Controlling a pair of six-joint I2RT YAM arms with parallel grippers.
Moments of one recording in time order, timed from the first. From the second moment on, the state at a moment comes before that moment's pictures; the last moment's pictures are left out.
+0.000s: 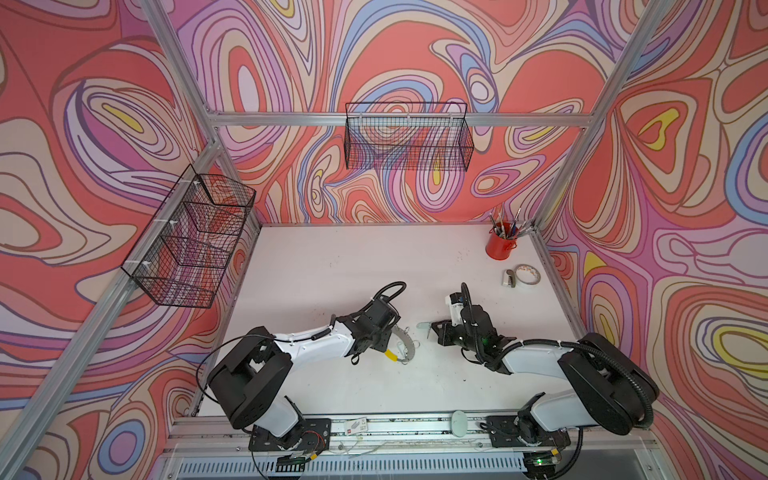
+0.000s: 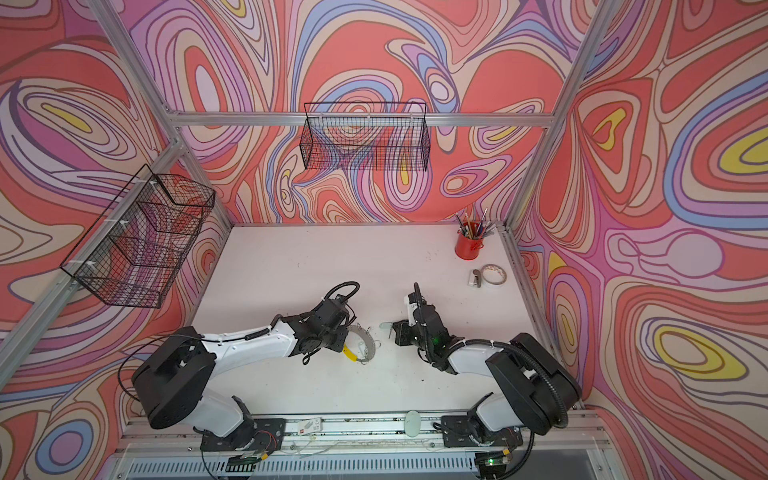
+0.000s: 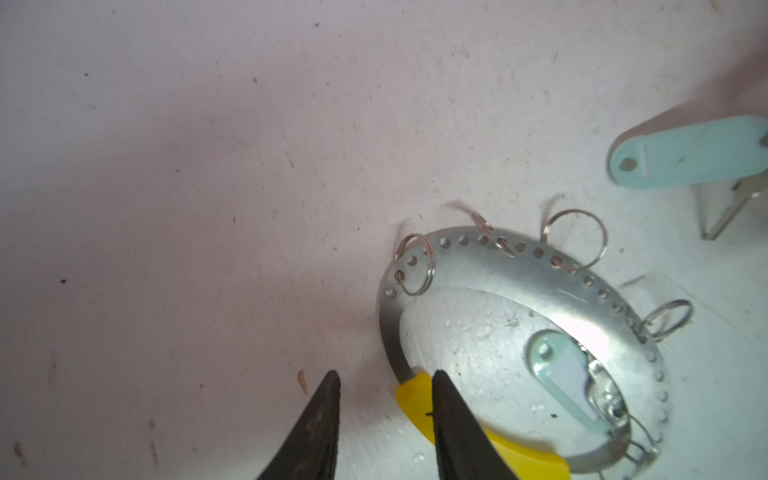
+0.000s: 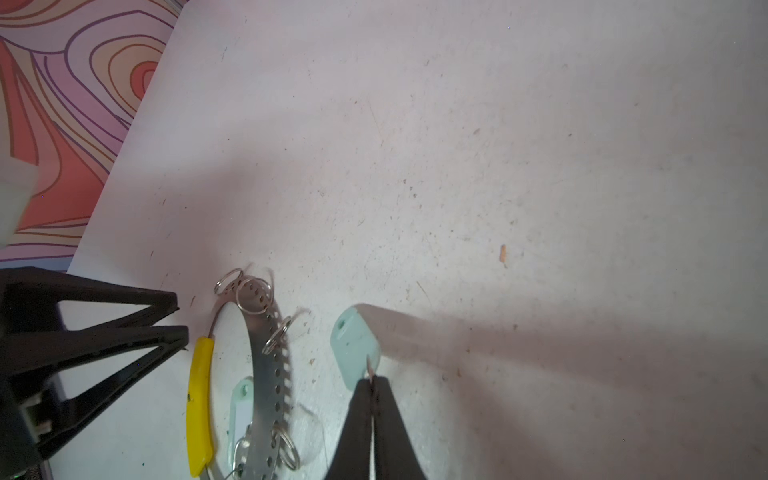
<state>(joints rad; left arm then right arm) -0.79 1.56 0.77 -0.29 -0.18 -0.38 0.56 1.44 0.38 0.44 -0.17 0.56</state>
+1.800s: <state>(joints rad) -0.44 0.98 0.60 -0.28 0.12 -0.58 0.72 1.71 0.86 0.20 -0.21 0.42</state>
